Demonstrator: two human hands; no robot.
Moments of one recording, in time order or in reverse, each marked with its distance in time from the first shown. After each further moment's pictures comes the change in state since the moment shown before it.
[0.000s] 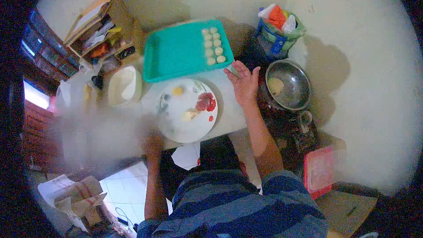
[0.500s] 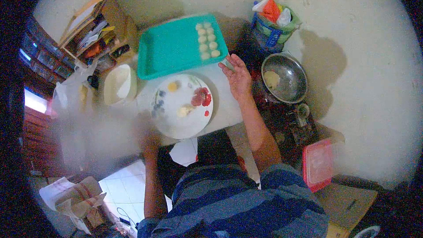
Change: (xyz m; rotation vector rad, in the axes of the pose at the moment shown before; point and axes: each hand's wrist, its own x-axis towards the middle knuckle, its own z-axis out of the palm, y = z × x) left_hand 0.000 0.000 0.000 -0.012 -0.008 -0.015; right_hand 0.004 0.008 -0.012 -0.056 -0.070 -0.079
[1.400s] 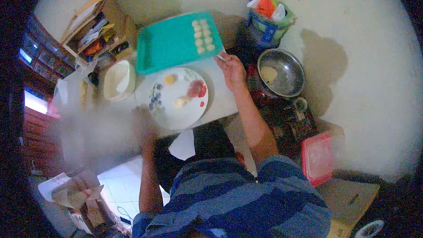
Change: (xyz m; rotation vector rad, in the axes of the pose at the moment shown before) left_hand -0.002 -0.003 0.003 0.022 0.028 0.055; right_hand 0.005 0.007 -0.013 0.023 -0.018 0.029
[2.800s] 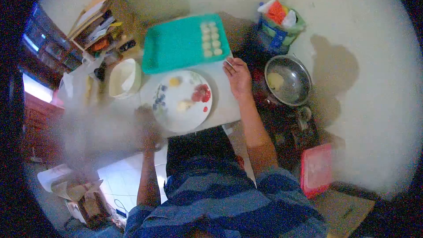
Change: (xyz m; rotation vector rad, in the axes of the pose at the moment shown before) left_hand -0.004 -0.011 0.005 0.035 -0.022 -0.029; right_hand -0.004 -0.003 0.001 0.093 -0.004 0.039
